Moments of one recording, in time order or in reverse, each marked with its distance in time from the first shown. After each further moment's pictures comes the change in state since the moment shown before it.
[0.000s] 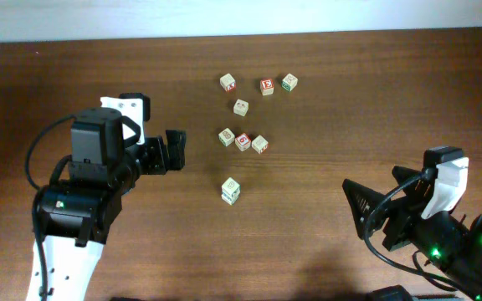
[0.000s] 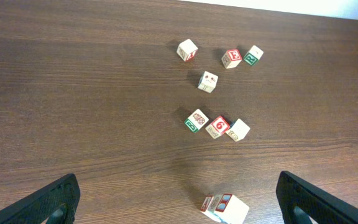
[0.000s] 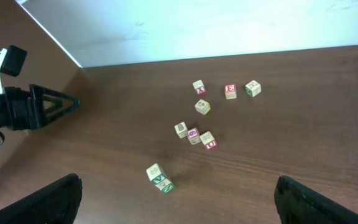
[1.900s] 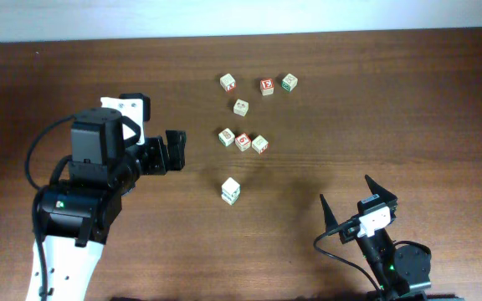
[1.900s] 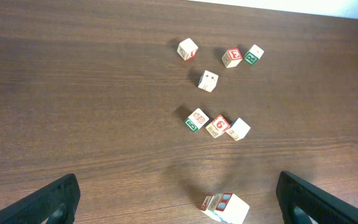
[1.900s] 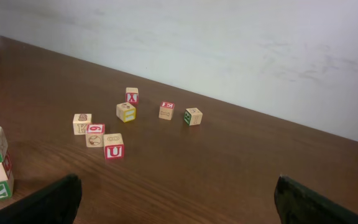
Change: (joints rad) left arm 0.000 0.000 0.000 -0.003 0.000 0.000; right arm -0.077 -0.677 -1.286 0.972 0.053 -0.444
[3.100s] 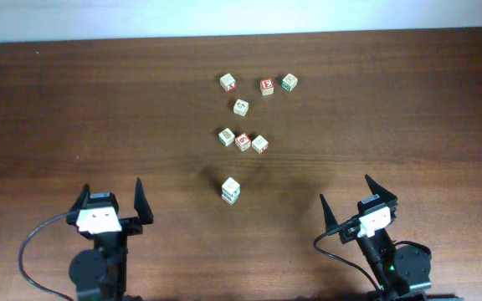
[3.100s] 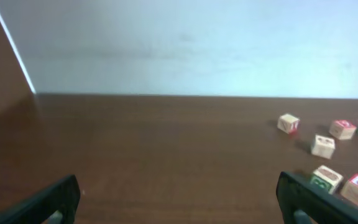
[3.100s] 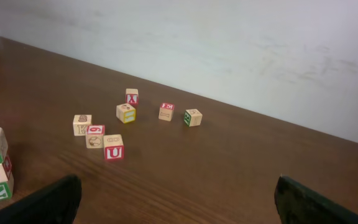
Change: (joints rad) left arm 0.309 -0.944 -1.099 0.812 -0.079 0.220; right arm 0.000 -0.005 0.000 0.000 0.000 0.000
